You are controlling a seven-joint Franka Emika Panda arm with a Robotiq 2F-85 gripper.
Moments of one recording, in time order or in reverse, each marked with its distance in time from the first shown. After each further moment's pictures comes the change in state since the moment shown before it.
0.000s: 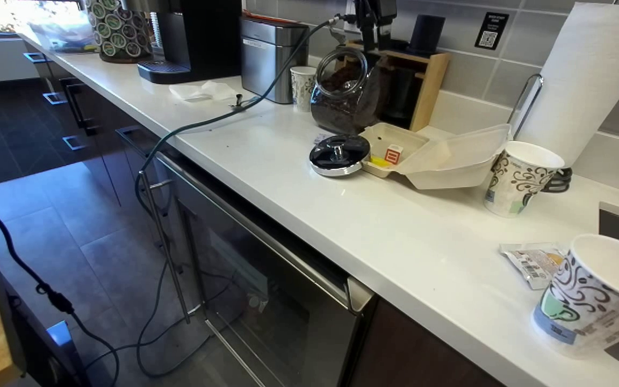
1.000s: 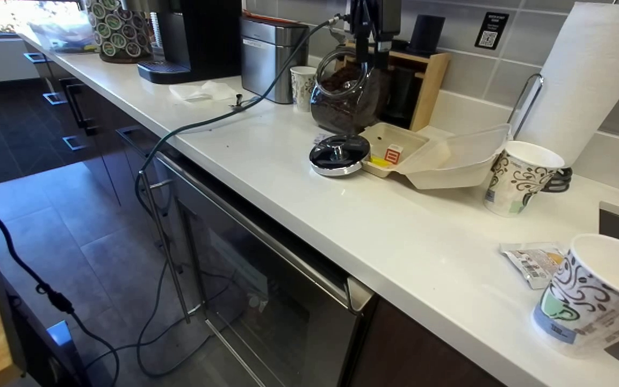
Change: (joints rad) arm -0.110 -0.190 0.019 -0.329 0.069 0.063 -0.168
